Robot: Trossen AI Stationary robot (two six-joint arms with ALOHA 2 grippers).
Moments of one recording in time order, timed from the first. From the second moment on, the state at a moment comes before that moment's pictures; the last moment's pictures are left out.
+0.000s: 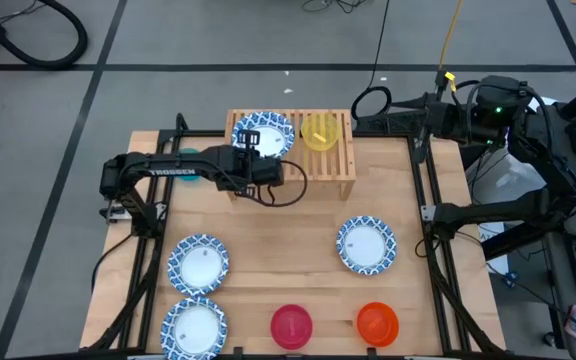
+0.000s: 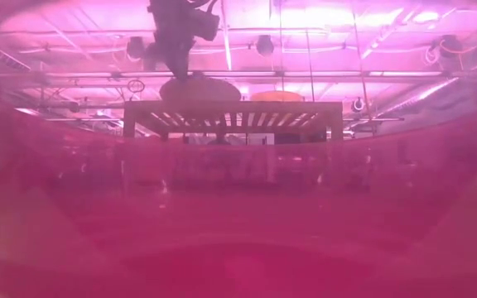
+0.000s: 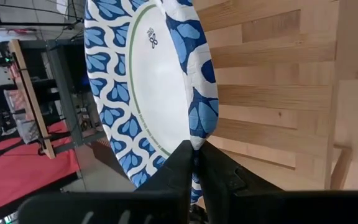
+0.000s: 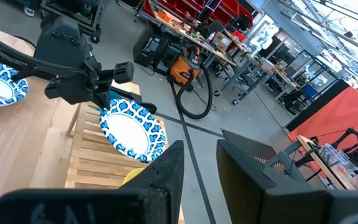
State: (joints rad) left arm 0.10 1.72 1.63 -1.23 -0.75 0.35; right arm -0.39 1.02 1.66 -0.84 0.02 -0.60
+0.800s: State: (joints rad) left arm 0.12 1.72 1.63 -1.23 -0.74 0.34; right arm -0.39 1.02 1.66 -0.84 0.02 -0.60
